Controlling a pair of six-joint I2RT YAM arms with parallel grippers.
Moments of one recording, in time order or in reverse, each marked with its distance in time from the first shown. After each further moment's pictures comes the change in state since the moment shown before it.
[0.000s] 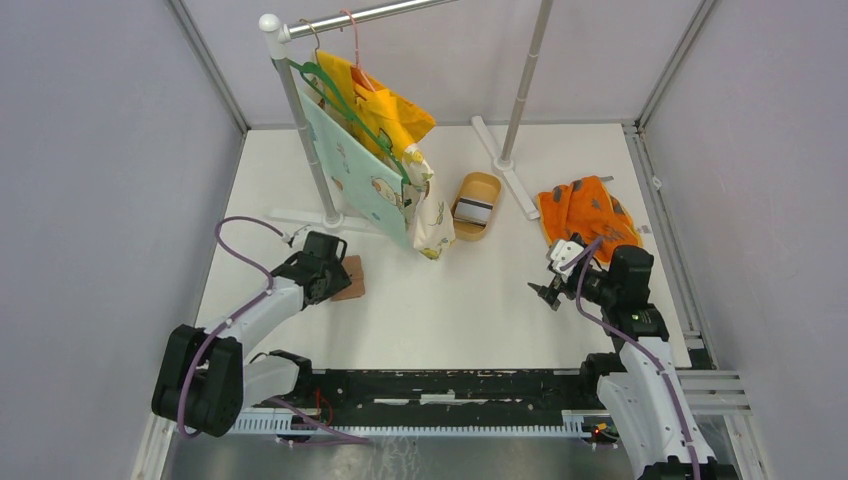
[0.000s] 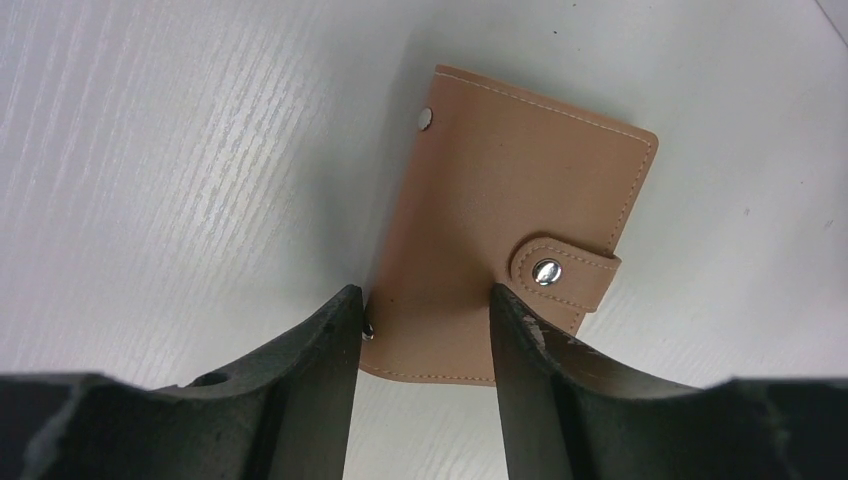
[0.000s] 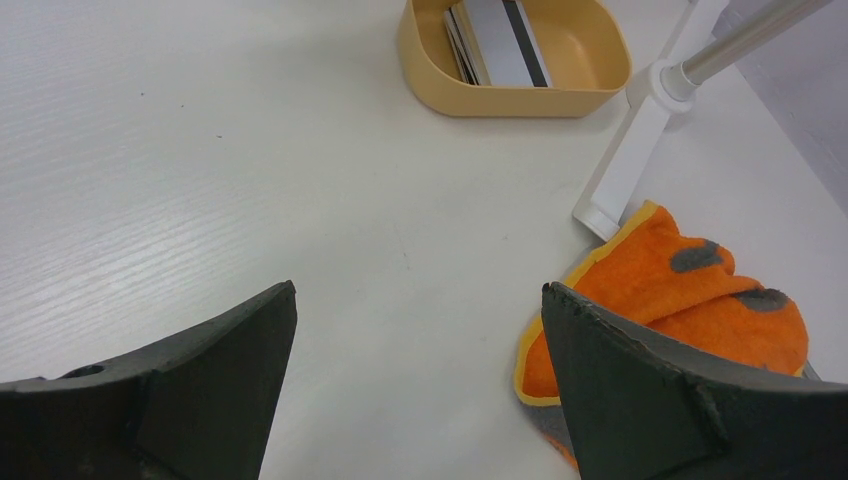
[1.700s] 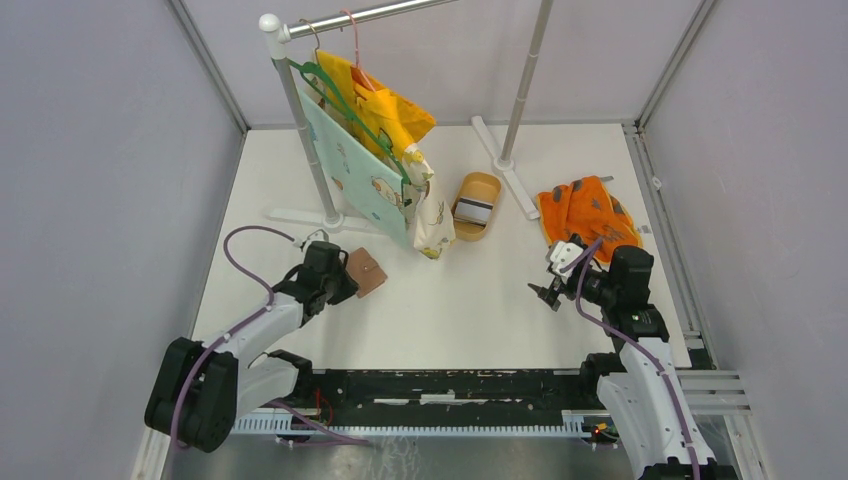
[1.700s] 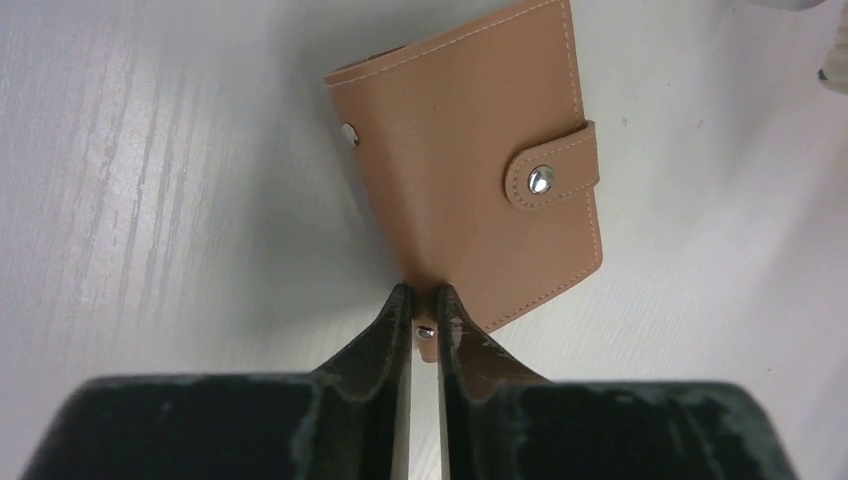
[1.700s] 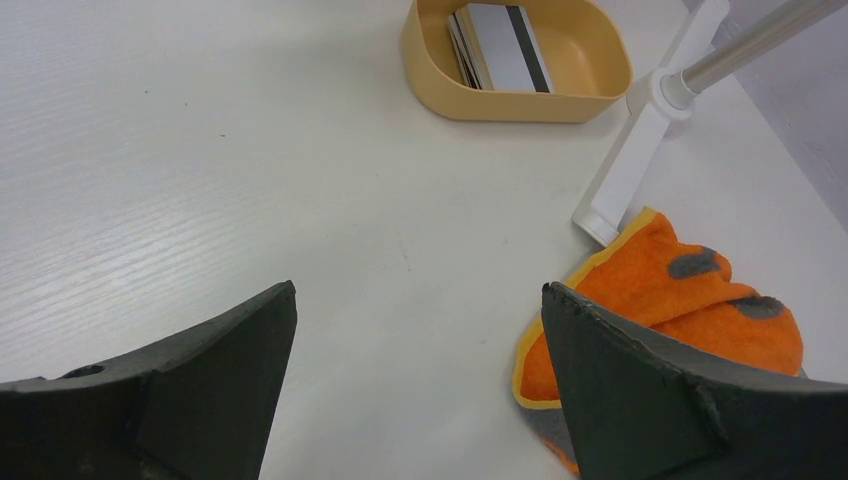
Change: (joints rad) left arm -0.045 -0.080 -0.126 0.198 0.171 0.003; right arm 0.000 -0.005 0.000 -0.007 -0.010 -0.018
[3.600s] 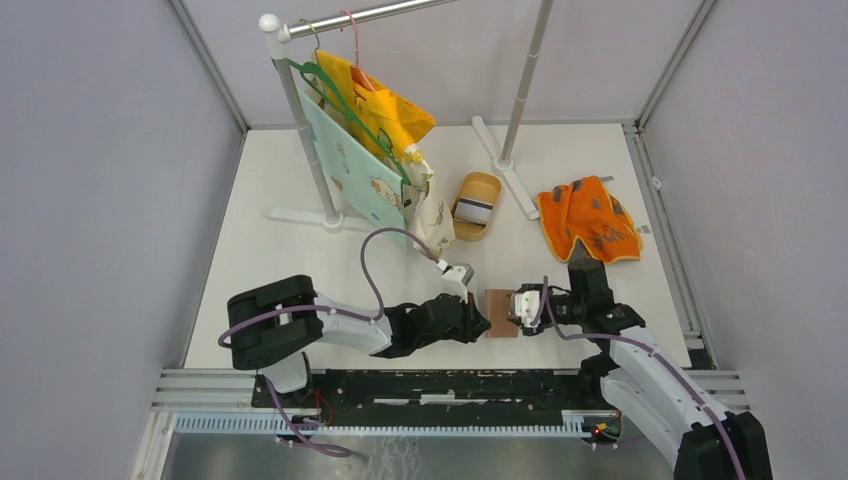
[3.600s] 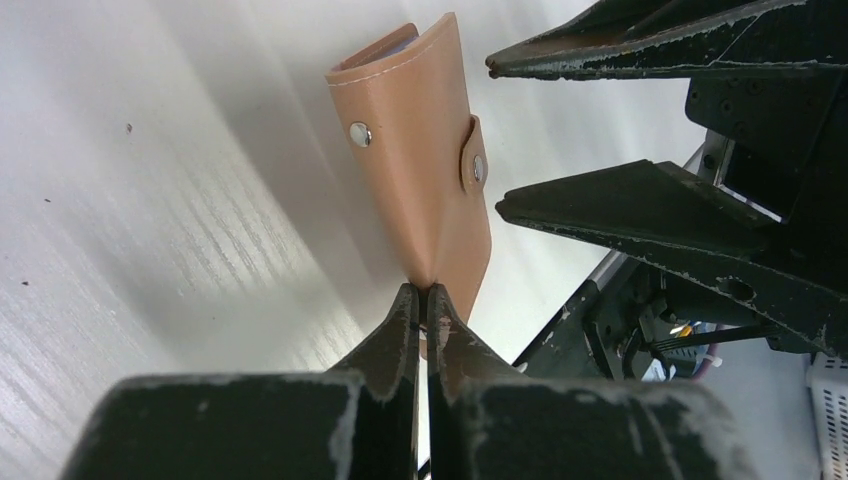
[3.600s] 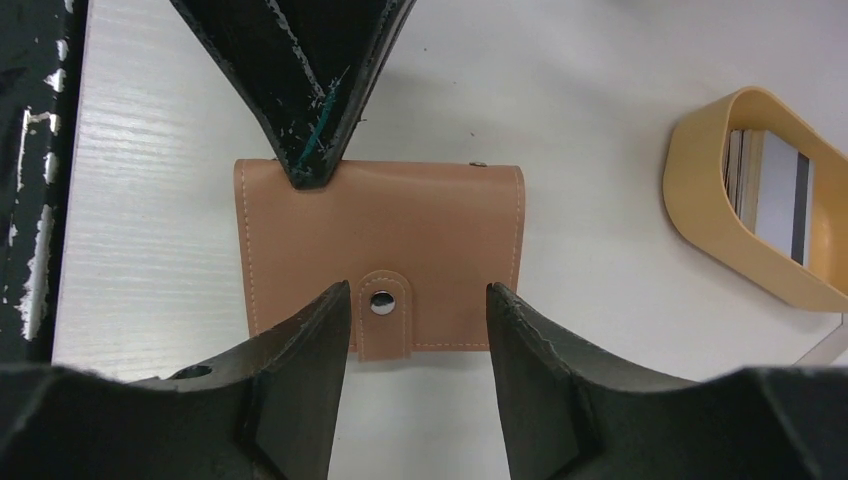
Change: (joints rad) left arm -0.923 0.537 0.225 0.703 -0.134 -0.132; right arm 0.319 0.145 -0.109 -0.039 -0.064 -0.372
